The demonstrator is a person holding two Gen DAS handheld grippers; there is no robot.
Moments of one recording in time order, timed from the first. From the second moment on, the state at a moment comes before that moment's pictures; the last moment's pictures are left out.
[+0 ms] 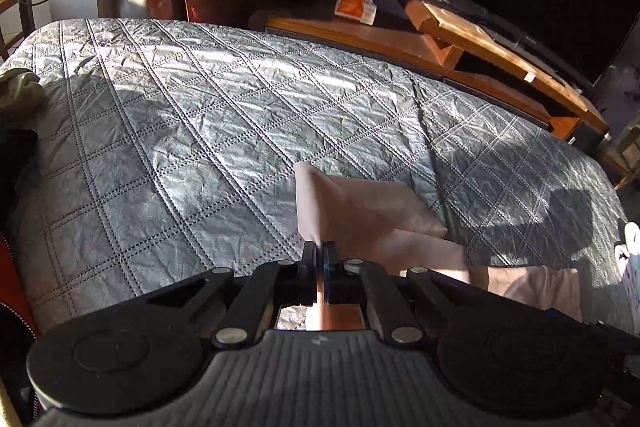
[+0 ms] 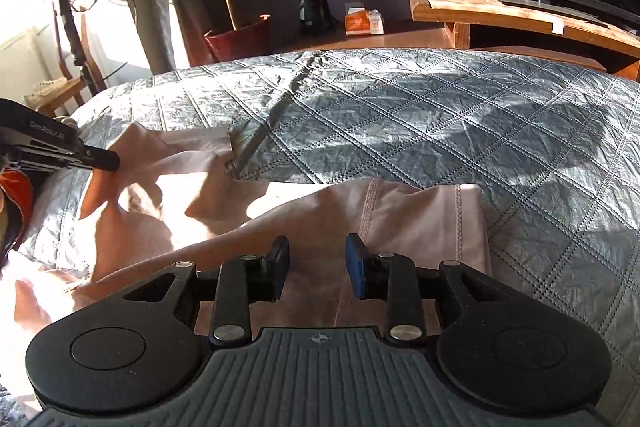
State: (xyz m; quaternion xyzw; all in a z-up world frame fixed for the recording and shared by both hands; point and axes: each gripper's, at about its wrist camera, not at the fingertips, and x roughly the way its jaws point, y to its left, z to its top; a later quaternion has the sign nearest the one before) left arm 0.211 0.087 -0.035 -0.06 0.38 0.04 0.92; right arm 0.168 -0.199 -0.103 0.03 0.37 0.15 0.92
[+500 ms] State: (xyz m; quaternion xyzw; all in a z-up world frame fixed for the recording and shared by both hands) left arm 0.235 0.134 -0.060 -0.28 0.43 -0.03 0.86; right arm 0.172 -0.200 -0.103 0.02 0.37 0.14 0.92
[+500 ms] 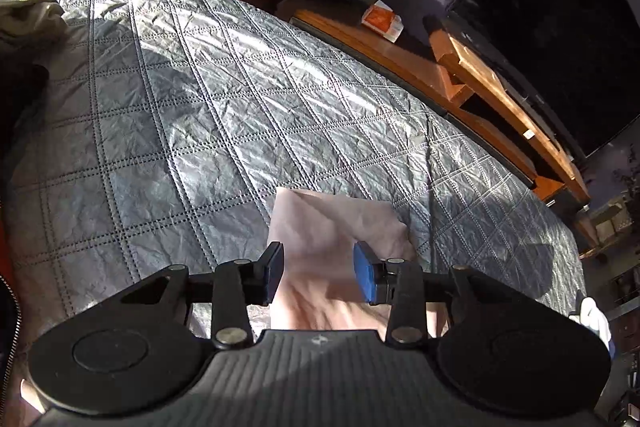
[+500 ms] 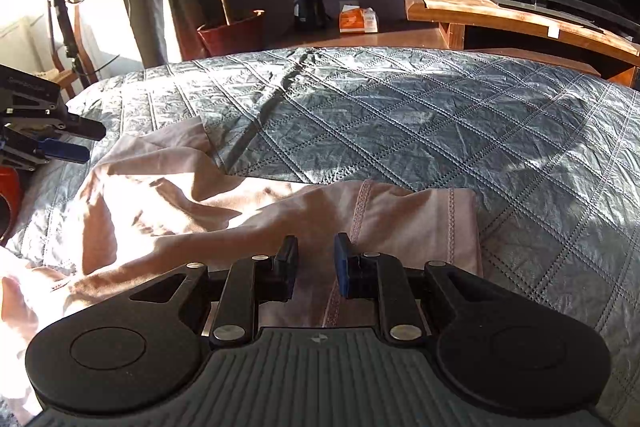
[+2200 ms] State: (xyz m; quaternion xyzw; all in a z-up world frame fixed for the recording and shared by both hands) left arm 0.183 0.149 0.038 -0.15 0.37 0.13 0.91; right arm 0.203 -0.169 -0.031 0.17 0.36 0.29 0.87
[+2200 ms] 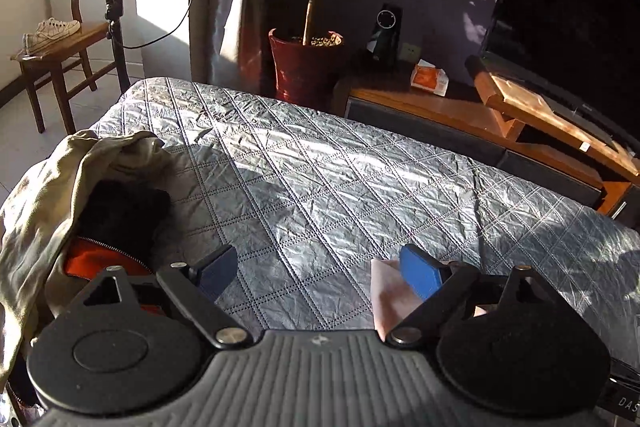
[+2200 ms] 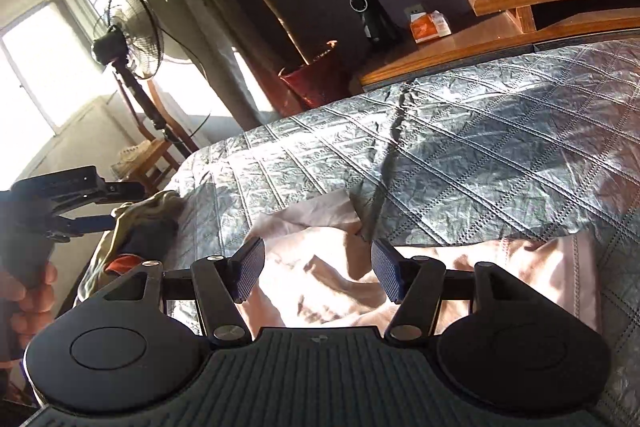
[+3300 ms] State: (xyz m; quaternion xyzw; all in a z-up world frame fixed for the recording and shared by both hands) left arm 0.178 0.242 0.024 -0.29 0.36 0.23 0.86; right arm 0.288 -0.076 -0.001 0.10 0.33 0.47 0.81
